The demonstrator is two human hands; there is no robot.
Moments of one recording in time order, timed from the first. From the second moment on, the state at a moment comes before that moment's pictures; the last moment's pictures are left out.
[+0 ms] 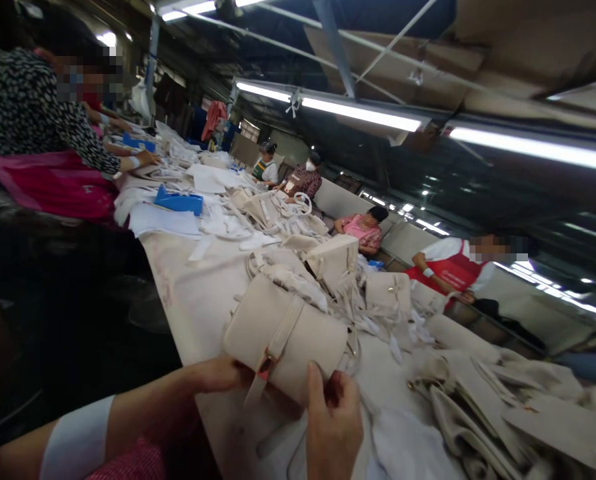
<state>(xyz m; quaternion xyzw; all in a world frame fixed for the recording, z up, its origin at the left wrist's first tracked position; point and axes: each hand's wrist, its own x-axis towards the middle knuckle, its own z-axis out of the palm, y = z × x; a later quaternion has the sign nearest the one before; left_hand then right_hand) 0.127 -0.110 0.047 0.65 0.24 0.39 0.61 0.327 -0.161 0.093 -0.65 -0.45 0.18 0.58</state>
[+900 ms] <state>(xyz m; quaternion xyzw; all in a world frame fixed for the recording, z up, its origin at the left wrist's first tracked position) 0.165 -0.153 0.106 0.56 0.21 0.46 0.66 0.329 -0.203 0.114 -0.38 -0.74 -0.41 0.37</state>
